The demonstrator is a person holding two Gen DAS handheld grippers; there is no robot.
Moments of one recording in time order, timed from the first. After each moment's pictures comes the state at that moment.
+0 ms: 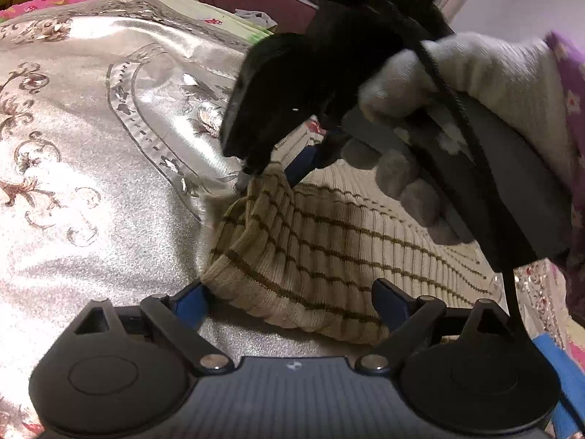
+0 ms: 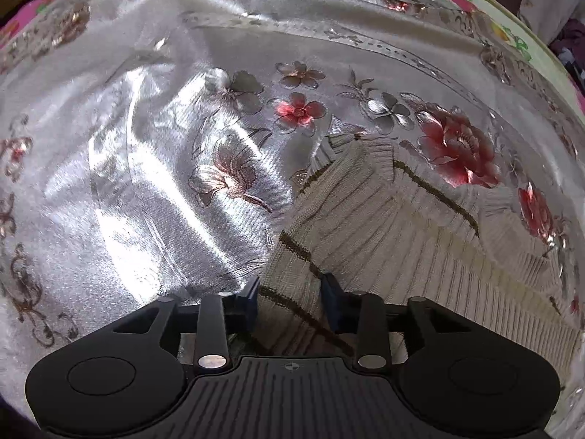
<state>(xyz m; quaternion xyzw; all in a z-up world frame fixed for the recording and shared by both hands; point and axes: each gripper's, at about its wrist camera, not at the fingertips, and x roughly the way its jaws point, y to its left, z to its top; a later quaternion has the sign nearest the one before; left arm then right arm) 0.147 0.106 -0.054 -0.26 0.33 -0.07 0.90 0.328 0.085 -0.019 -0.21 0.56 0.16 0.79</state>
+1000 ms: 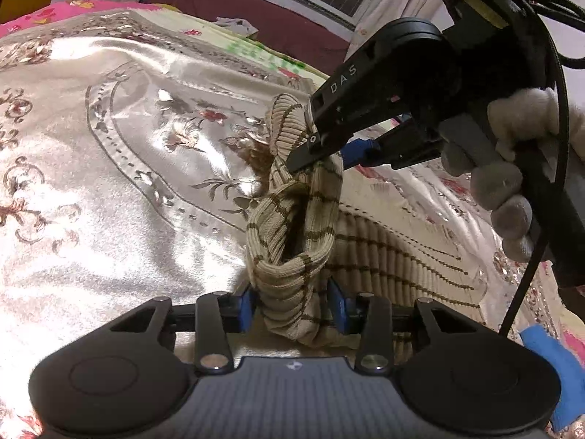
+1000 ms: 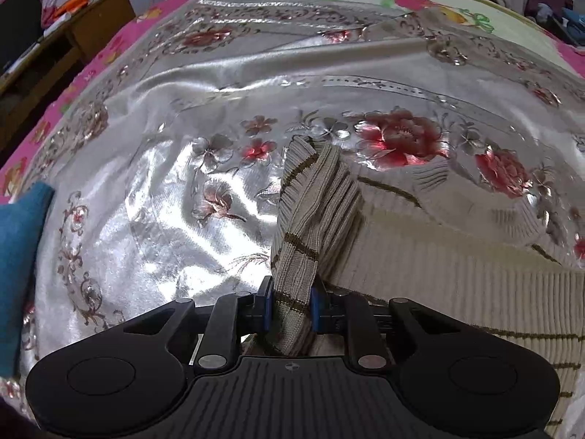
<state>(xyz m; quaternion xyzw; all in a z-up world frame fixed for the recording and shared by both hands) 0.146 0.100 -0.043 -0.23 0.33 -0.09 0.91 0.309 -0.001 0.043 -0.06 0.53 0.19 0.83</state>
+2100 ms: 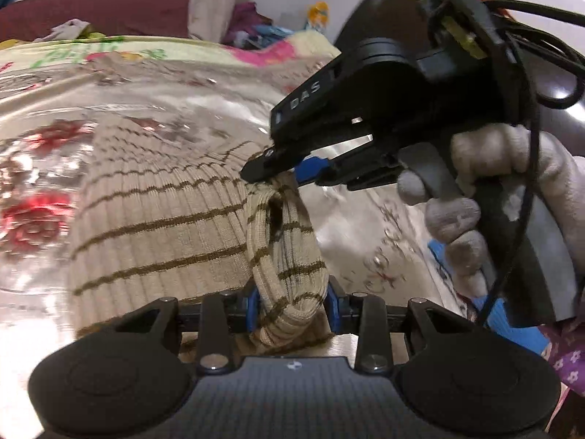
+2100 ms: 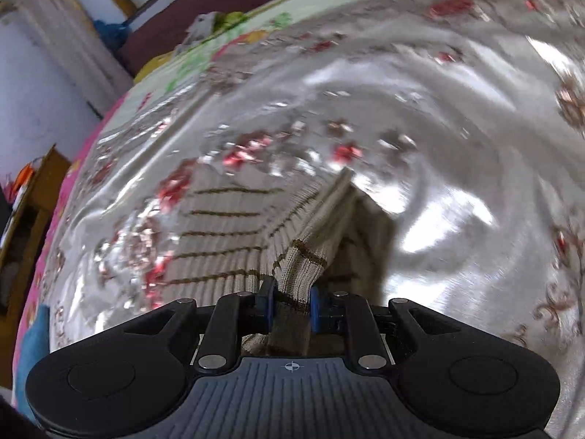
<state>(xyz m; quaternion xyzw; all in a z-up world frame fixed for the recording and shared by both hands) 0.190 -0.147 -0.009 -0.08 0.37 -0.27 0.89 0.274 -0.317 0.031 0.19 0.49 0.10 0.85</state>
